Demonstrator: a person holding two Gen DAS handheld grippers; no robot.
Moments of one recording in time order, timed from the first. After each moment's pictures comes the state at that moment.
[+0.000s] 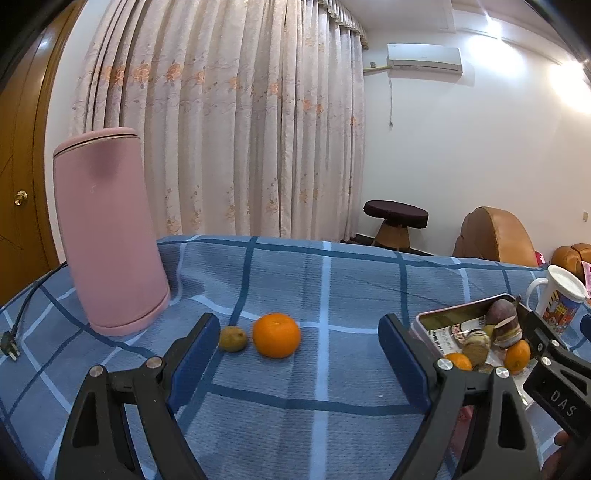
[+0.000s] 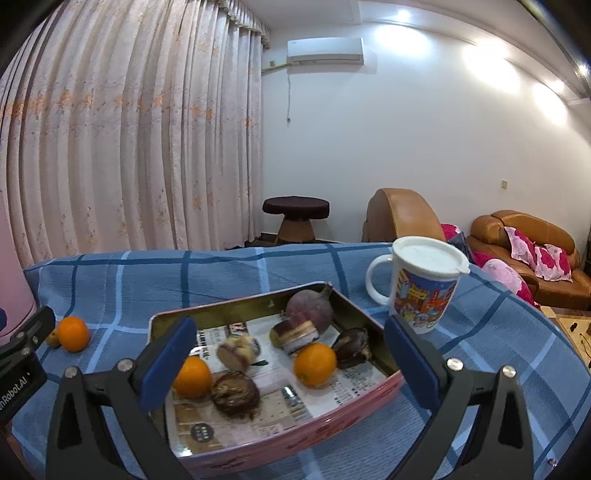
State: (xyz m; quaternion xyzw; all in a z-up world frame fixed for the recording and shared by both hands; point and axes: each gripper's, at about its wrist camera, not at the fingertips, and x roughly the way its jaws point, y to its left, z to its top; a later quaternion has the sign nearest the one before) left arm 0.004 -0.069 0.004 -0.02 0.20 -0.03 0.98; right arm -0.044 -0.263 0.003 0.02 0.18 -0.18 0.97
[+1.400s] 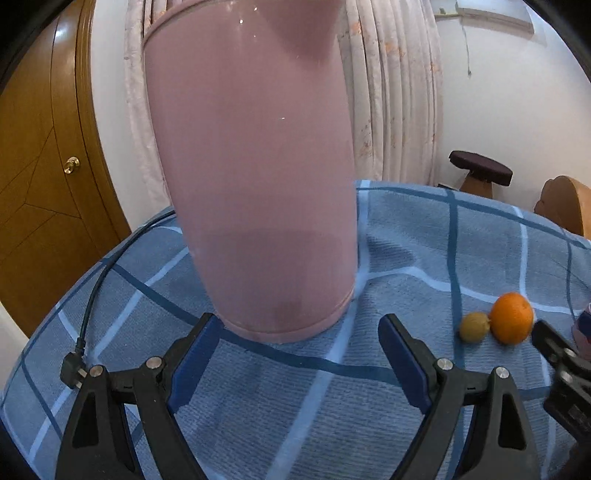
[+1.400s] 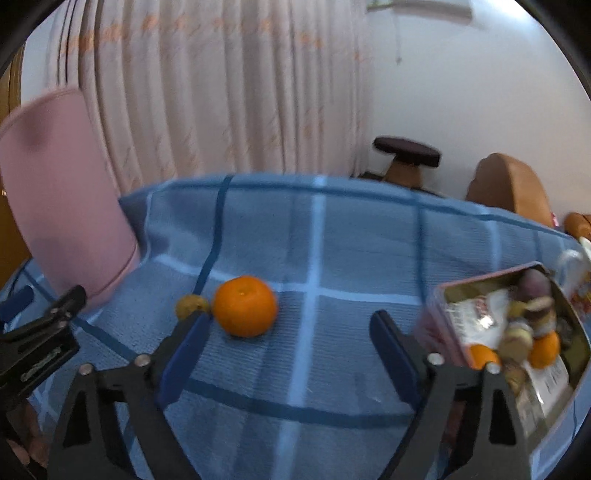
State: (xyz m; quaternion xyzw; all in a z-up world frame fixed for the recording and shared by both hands) left arm 0.067 0.094 -0.019 0.01 0.32 0.11 0.94; right arm 0.079 -0.100 -0.031 0.00 0.35 0.02 0.94
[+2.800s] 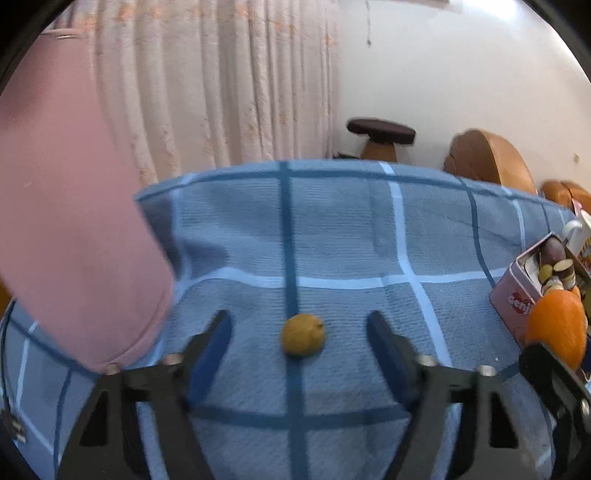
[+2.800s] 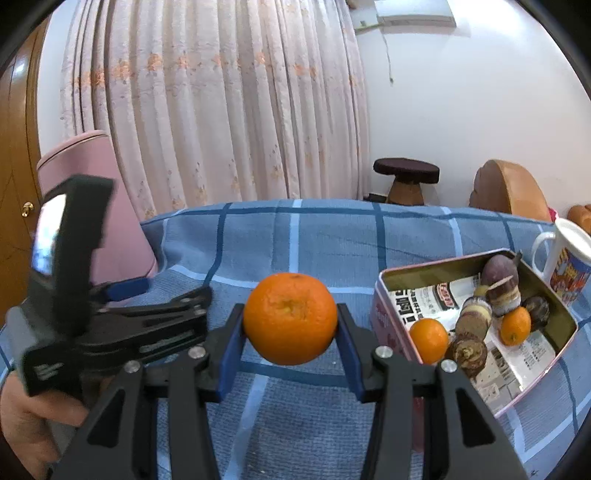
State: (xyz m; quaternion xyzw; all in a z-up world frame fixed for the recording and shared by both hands) left arm 0.108 -0.012 -0.025 0.04 0.37 -0.09 0.92; right arm 0.000 -0.135 -0.019 0.05 0.27 0.03 0.96
